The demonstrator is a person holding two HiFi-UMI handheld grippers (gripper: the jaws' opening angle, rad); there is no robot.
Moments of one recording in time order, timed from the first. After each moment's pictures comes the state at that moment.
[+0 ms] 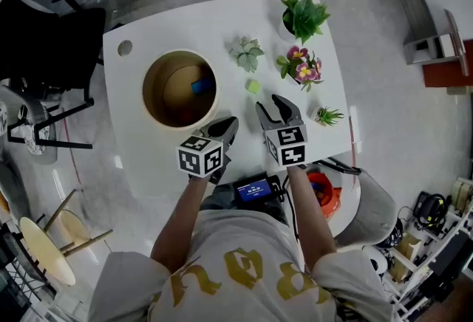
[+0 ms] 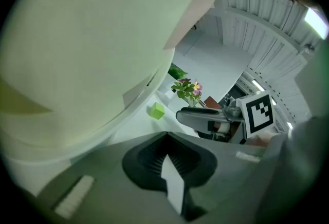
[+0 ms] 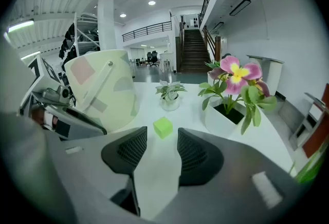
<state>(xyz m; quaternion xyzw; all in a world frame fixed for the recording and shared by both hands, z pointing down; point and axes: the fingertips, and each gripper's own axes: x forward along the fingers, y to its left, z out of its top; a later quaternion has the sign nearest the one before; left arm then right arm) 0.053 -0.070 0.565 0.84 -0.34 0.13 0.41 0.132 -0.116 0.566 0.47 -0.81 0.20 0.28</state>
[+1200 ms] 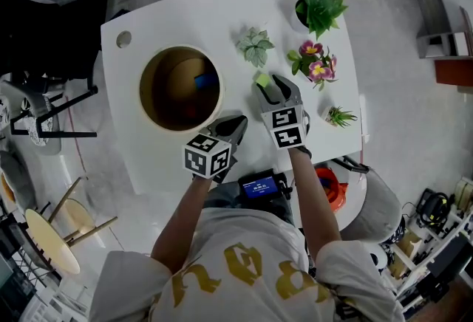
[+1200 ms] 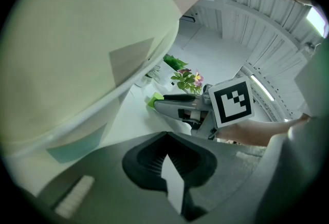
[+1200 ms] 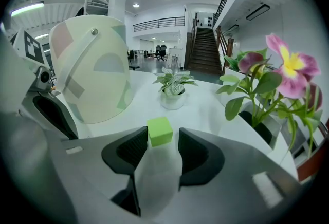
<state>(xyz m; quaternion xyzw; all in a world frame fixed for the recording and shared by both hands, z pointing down) 0.064 -0.064 0.583 0.84 -0.32 0.15 0.42 0.113 -0.158 0.603 0.44 -0.82 0.16 0.33</state>
